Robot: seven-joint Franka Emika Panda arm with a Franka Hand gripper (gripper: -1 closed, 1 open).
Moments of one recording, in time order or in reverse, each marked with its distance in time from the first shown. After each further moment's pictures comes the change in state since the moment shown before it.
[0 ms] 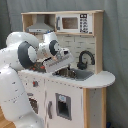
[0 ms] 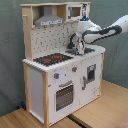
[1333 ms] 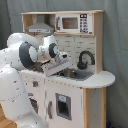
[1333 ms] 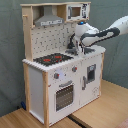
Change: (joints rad) arm -0.130 0.000 0.155 0.001 0.003 -0.030 0.000
